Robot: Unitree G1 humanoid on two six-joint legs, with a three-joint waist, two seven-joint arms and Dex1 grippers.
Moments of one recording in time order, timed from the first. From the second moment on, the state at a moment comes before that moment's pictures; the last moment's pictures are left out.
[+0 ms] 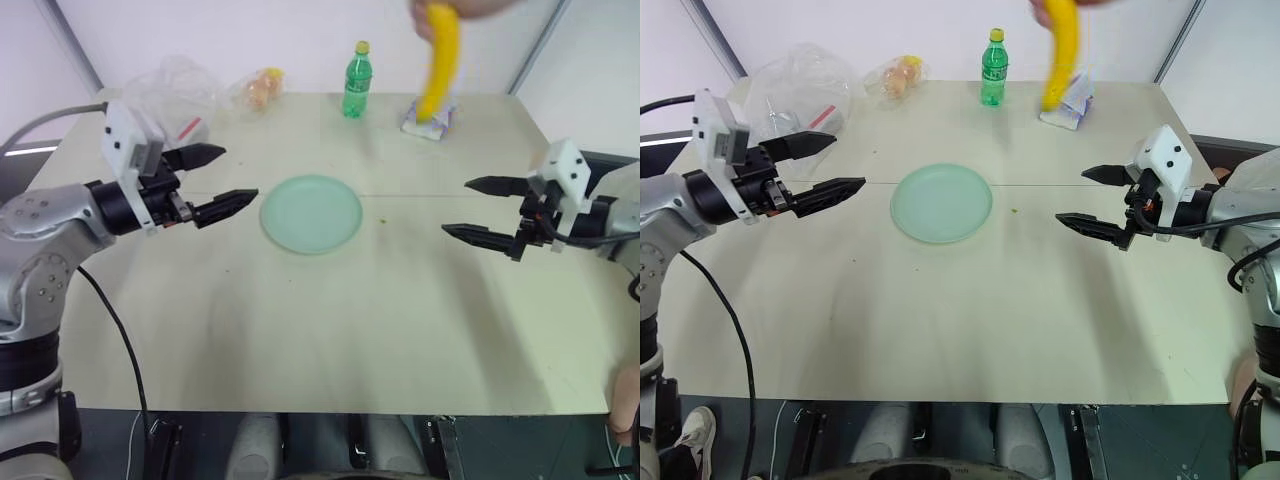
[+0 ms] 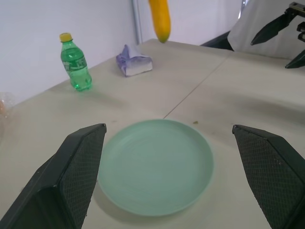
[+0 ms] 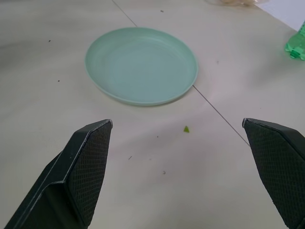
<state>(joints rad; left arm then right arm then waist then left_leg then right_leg) -0.51 0.82 0.25 -0.34 -0.71 0.74 -0.80 -0.42 -0.99 -0.20 -0.17 0.53 0.60 1.02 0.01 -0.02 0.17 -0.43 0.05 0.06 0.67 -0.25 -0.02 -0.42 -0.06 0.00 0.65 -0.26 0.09</state>
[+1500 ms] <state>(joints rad) -0.52 0.81 0.23 -0.37 -0.71 0.73 -0.76 -1.03 -0.33 -0.13 0.20 0.43 0.67 0.36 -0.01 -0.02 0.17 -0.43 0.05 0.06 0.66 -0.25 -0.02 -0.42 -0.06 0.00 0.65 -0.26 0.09</state>
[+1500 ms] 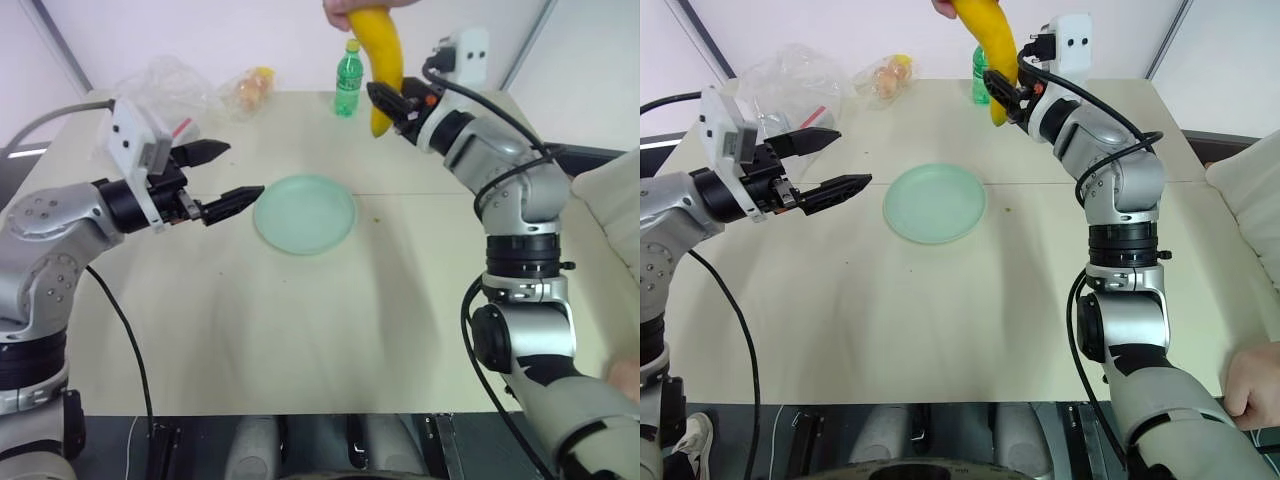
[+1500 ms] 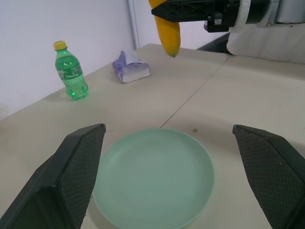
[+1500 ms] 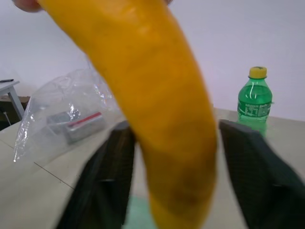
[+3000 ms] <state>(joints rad) -0.25 0.83 0.41 -0.51 -0.82 0.84 -0.60 -0.84 -0.15 0.07 0.19 0.28 0.98 0.24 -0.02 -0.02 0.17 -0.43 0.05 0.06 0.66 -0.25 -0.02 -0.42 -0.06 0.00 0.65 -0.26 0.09</state>
